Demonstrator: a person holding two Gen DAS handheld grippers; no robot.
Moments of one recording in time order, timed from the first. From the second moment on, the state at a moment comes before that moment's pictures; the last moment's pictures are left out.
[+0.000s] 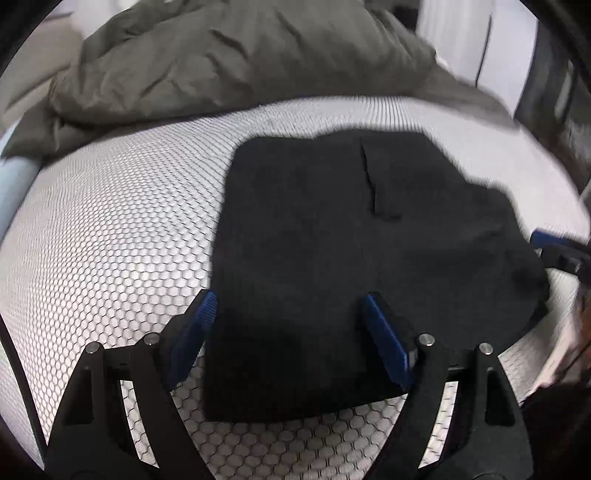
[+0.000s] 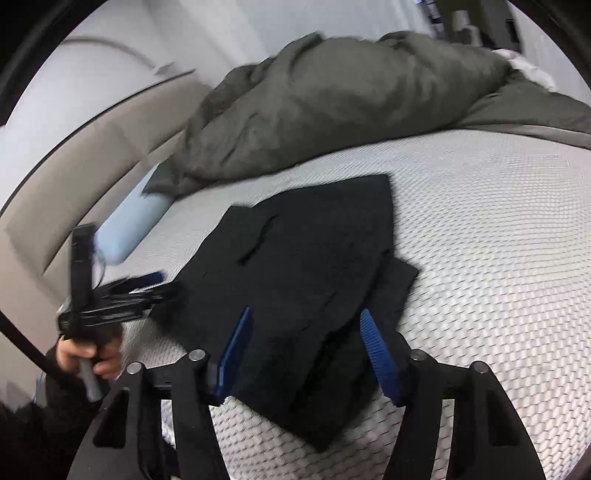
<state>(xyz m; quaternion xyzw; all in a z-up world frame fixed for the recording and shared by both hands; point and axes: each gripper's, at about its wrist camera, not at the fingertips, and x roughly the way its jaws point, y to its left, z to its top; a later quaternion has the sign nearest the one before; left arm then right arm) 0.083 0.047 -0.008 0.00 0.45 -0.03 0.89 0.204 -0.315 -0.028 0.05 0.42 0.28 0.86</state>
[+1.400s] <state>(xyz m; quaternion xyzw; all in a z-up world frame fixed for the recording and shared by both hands) 0.098 0.118 -0.012 -0.18 0.47 -0.04 0.86 0.262 -0.329 -0.085 0.13 0.47 0.25 0.84</state>
